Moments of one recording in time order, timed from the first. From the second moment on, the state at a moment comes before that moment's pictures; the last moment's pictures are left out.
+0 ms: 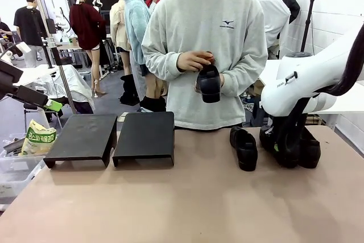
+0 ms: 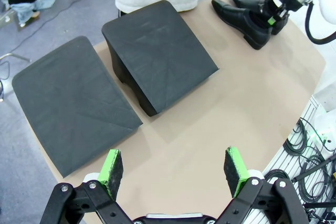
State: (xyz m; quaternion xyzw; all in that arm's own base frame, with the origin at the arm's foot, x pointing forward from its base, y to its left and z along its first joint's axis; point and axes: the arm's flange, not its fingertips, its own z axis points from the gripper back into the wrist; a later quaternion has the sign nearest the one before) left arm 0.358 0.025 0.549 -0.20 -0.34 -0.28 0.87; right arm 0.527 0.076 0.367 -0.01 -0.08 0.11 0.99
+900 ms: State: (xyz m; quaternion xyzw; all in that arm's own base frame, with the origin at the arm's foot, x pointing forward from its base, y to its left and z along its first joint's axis) left arm 0.358 0.025 0.549 -0.20 -0.34 -0.28 0.87; right arm 0.416 0.060 0.464 -0.02 -0.13 0.08 0.99
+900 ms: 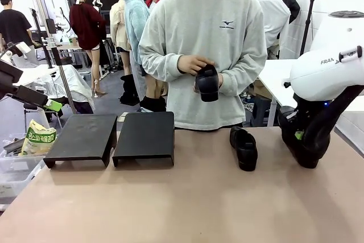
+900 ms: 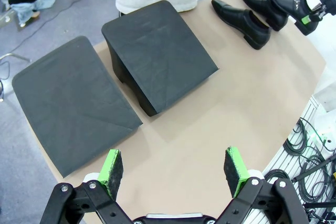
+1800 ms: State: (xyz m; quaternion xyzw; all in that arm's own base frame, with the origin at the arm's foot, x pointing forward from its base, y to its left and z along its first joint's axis) left arm 0.358 0.025 0.549 -0.20 -0.34 -0.28 0.87; right arm 0.308 0.190 0.534 -0.03 -0.12 0.03 0.99
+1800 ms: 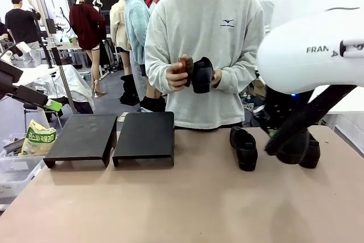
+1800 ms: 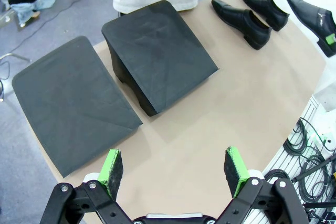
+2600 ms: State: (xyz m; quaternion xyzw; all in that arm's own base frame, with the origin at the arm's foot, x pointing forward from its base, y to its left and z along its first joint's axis) left arm 0.357 0.025 0.549 -0.20 -0.34 -0.28 0.87; right arm 0.290 0.288 0.526 0.05 -0.07 0.05 0.99
